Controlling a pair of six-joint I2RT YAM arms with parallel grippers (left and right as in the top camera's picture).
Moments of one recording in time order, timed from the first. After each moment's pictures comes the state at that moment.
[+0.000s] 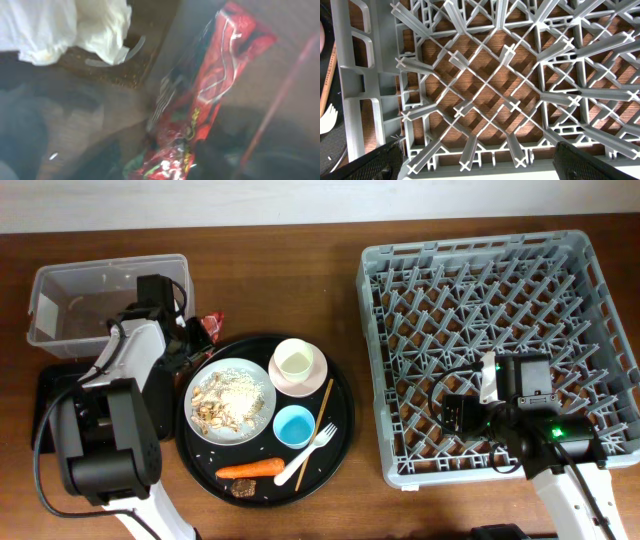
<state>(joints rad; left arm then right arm) 0.10 1.98 1.35 -0.64 0.13 -0.42 0.06 1.01 0.91 -1.02 -0.02 0.13</state>
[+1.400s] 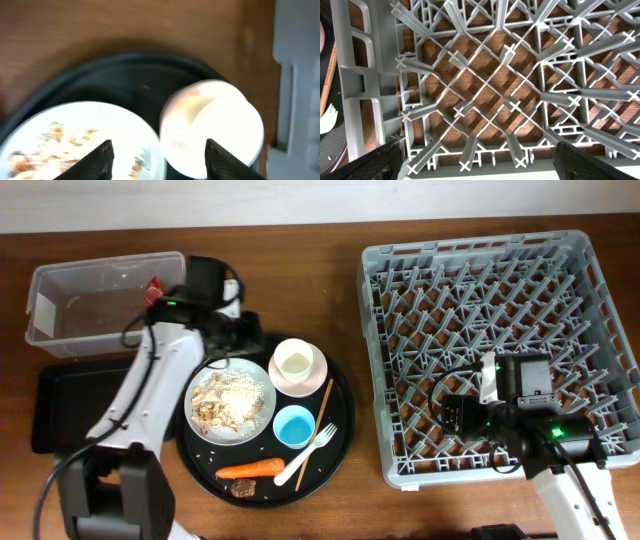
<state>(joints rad) -0.18 1.75 1.42 -0.86 0.18 -0.25 0.06 1.01 0.91 -1.02 -0.02 0.13</state>
